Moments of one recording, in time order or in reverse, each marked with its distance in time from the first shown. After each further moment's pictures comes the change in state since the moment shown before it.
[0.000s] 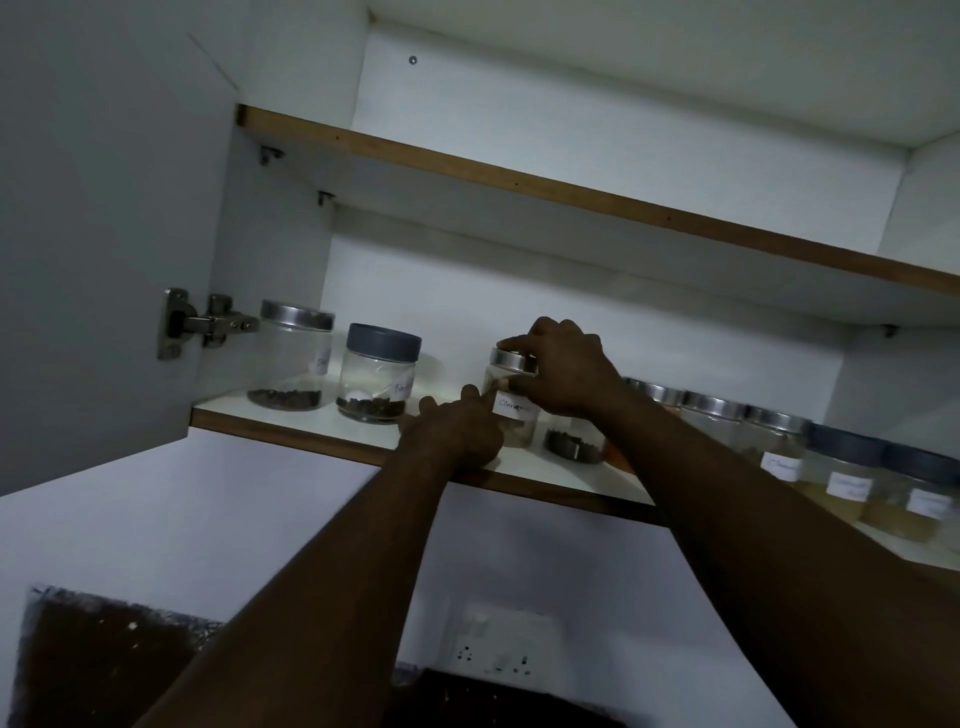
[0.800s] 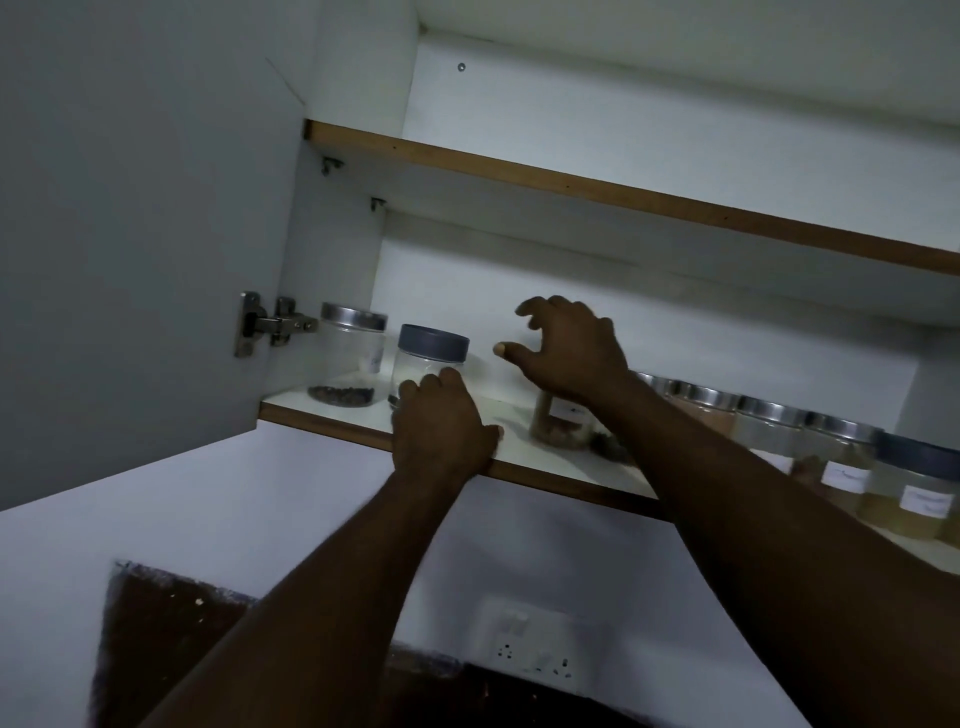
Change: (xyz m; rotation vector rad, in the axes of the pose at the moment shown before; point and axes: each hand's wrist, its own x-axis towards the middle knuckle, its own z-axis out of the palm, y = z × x) left_hand -0.032 -0.049 0.001 0.063 0.622 -0.025; right_hand 0.019 -0.048 -0.003 0.151 0.154 0.044
